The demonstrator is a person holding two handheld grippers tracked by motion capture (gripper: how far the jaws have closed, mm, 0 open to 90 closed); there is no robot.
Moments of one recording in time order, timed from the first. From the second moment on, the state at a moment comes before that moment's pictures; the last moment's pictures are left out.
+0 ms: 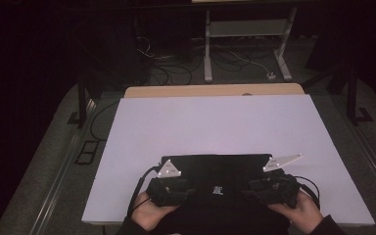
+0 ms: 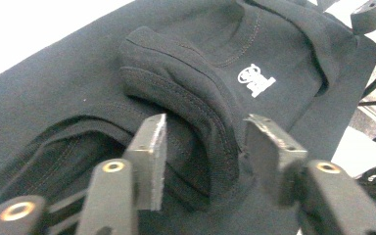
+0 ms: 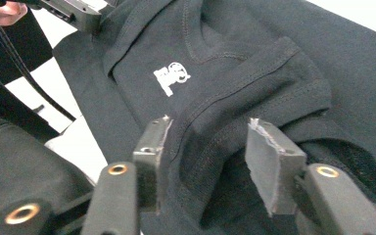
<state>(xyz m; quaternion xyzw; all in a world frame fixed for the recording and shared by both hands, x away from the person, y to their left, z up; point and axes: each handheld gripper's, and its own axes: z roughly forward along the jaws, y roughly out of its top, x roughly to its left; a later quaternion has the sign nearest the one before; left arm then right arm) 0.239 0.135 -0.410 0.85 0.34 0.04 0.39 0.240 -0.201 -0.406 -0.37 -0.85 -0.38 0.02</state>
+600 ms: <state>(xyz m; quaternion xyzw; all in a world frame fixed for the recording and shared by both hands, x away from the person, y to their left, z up) 0.246 0.149 -0.401 0.84 0.33 0.04 0.43 0.250 -0.218 -0.398 -0.39 -0.83 -0.39 0.02</state>
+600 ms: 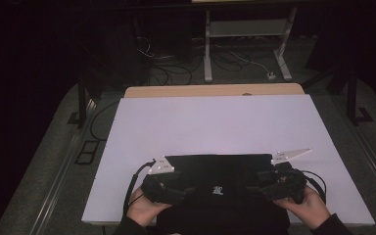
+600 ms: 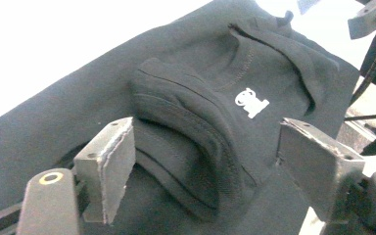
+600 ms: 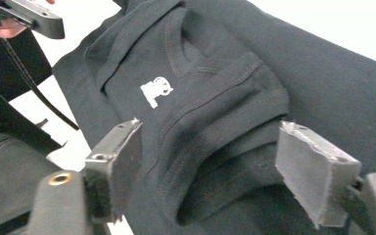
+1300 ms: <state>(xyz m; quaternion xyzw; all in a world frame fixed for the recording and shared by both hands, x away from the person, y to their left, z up) 0.265 0.161 -0.400 0.84 0.33 0.03 0.43 0.272 -0.253 -0.387 -0.43 -0.81 -0.40 -0.02</state>
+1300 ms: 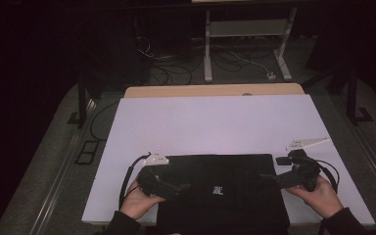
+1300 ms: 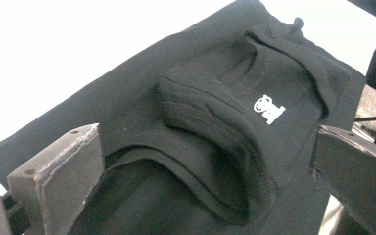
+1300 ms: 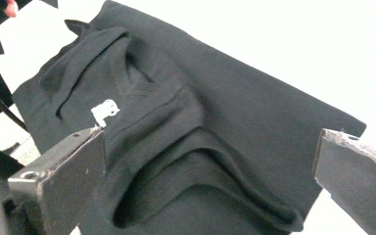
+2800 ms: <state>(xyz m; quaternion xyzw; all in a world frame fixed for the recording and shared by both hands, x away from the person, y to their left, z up) 0.315 0.206 -0.404 0.84 0.36 0.05 0.40 0.311 -0.279 -0.388 -0.42 -0.82 -0.39 -0.03</state>
